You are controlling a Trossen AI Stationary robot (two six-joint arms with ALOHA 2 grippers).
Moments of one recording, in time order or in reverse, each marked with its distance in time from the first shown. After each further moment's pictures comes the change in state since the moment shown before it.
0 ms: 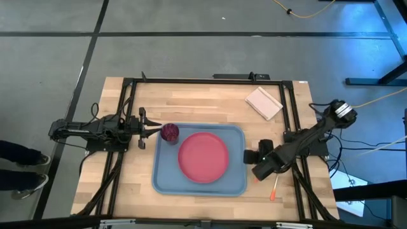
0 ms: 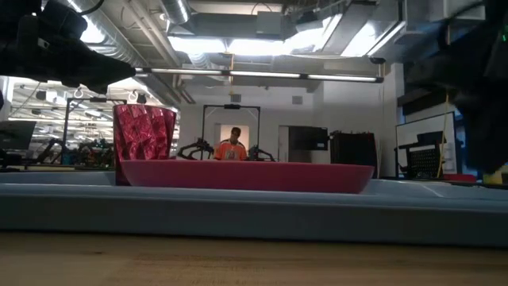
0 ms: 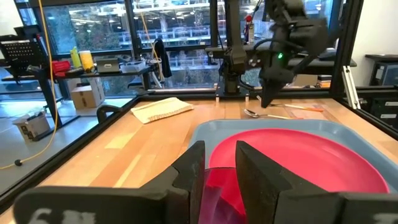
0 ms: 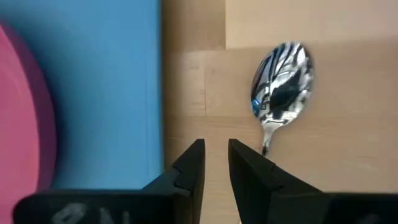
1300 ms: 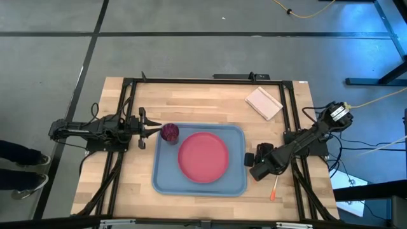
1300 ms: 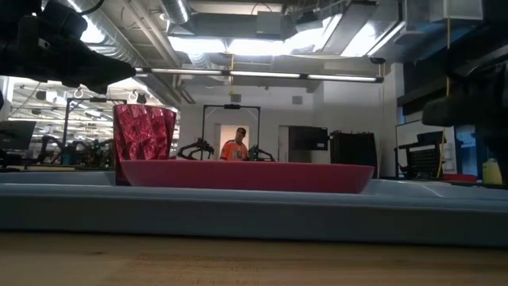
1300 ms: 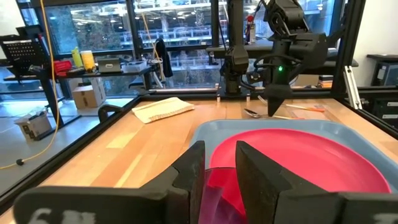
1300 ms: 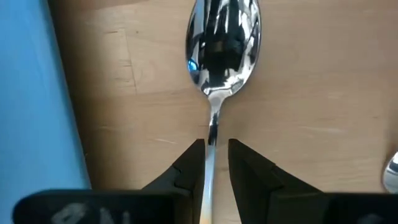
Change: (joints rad) left arm 0.000 0.000 0.000 0.000 -0.005 0.000; right arm -0.014 0.080 -0.033 0.045 -0.191 0.080
